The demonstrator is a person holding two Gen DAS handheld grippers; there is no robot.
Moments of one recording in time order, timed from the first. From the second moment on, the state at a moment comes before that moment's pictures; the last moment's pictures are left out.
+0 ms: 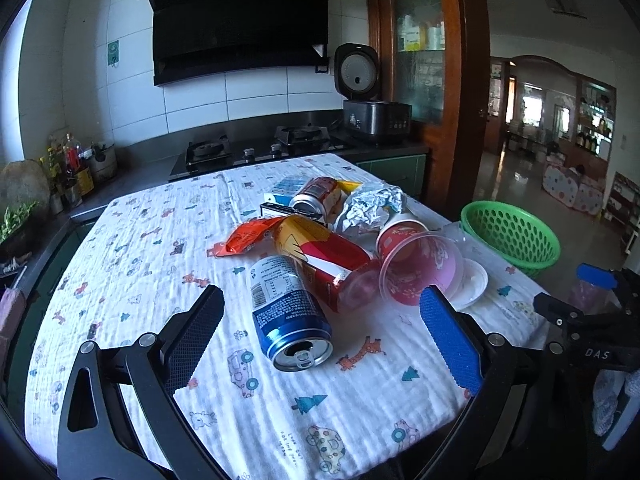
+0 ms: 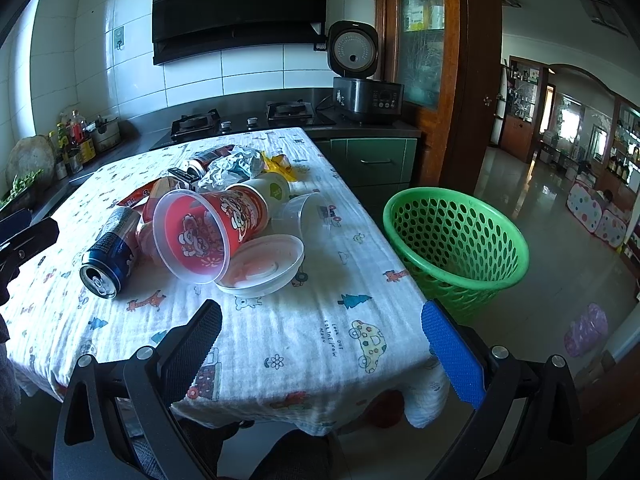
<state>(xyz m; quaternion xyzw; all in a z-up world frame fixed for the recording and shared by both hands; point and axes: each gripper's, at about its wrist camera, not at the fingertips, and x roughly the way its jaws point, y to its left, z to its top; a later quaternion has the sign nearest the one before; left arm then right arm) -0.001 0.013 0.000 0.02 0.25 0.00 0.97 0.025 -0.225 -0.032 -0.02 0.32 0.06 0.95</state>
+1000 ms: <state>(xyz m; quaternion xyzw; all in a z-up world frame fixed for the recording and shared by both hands) 0.014 0.032 -0.008 0.00 0.29 0.03 0.96 0.031 -0.228 -0.036 -0.02 0.32 0.06 0.94</state>
